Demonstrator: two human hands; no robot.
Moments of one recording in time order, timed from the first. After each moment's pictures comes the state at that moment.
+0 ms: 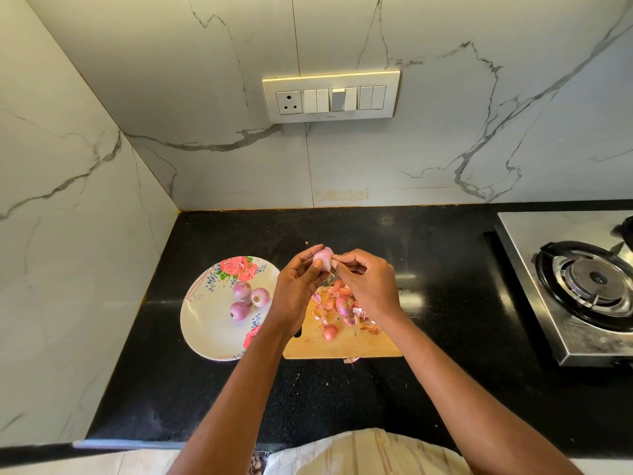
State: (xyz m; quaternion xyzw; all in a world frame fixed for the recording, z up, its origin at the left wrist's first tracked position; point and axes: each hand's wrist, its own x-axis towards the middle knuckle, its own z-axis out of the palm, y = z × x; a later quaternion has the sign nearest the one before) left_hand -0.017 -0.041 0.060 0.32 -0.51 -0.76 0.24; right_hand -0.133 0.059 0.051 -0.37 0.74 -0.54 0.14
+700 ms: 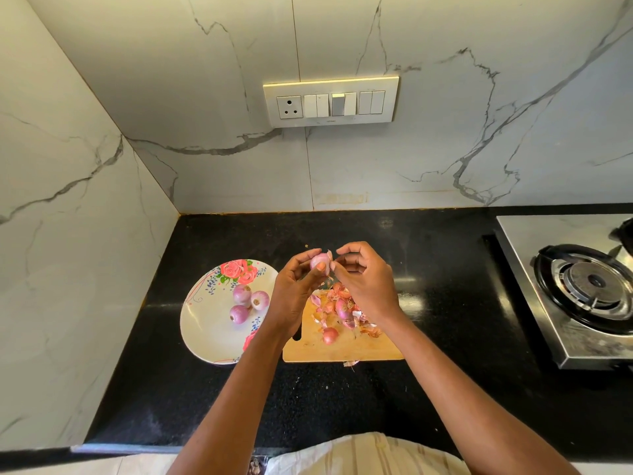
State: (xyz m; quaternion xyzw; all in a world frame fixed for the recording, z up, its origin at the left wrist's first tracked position) left_hand -0.013 -0.043 0.064 0.33 -0.57 -0.72 0.24; right_hand -0.129 0.057 0.060 -0.34 0.72 -0.58 0.17
